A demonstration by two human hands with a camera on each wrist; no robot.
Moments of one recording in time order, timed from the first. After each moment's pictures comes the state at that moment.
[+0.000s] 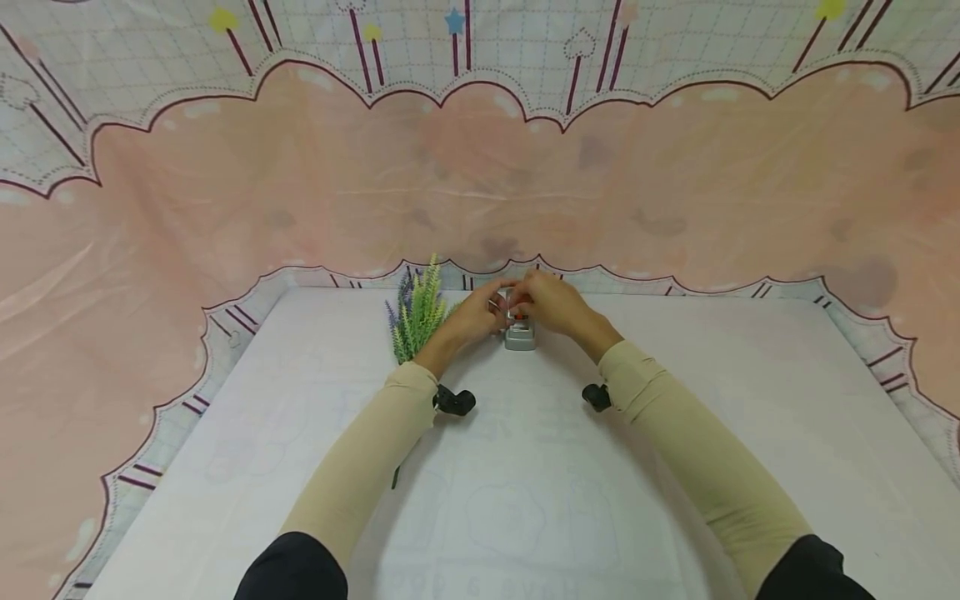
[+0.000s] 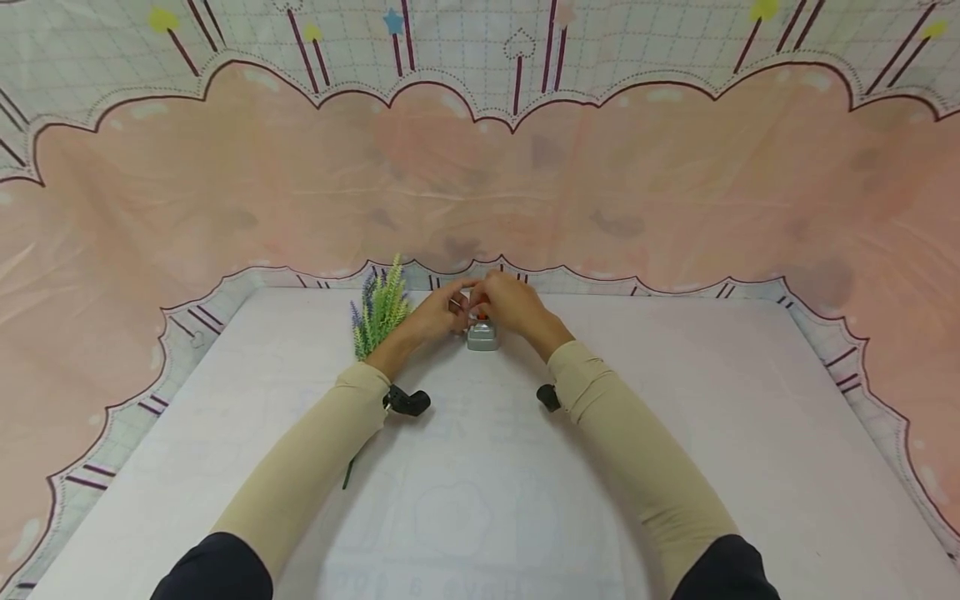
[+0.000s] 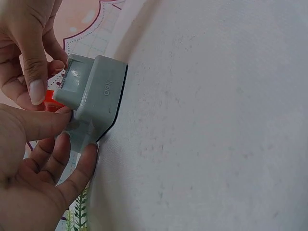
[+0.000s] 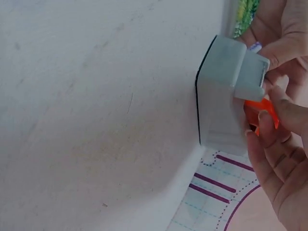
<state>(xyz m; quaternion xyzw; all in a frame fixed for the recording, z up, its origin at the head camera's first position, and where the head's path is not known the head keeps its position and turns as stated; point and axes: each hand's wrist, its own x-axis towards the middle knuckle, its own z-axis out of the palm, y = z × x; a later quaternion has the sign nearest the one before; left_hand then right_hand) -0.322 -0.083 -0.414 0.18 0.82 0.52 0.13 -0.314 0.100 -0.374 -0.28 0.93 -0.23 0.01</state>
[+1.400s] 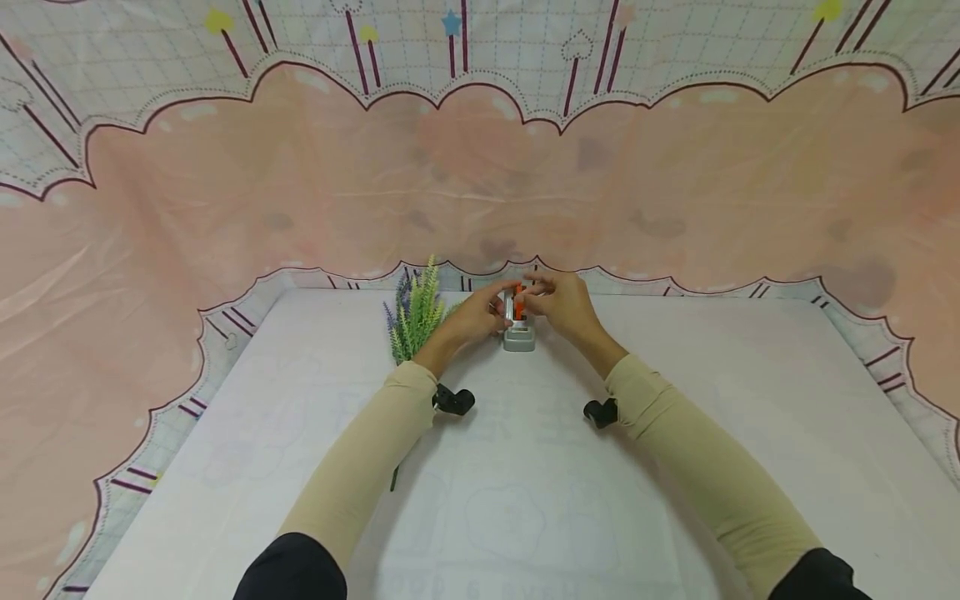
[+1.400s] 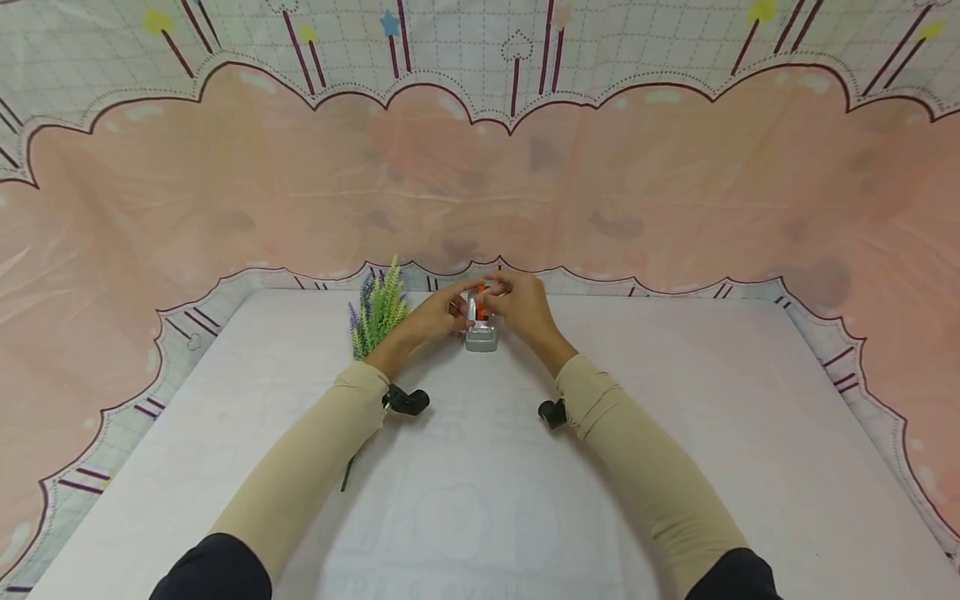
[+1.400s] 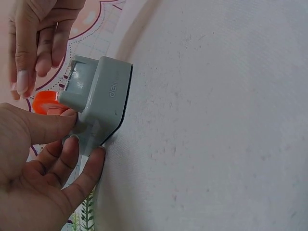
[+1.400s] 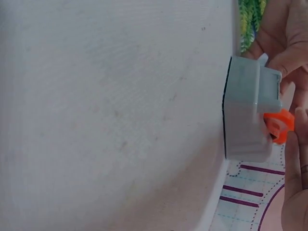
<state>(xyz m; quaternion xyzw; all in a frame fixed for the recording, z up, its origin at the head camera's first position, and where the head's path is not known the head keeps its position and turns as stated) -0.326 -0.081 -0.412 0.19 0.84 0.49 0.15 -0.307 0.111 -0.393 -0.12 0.84 -0.53 -0.04</state>
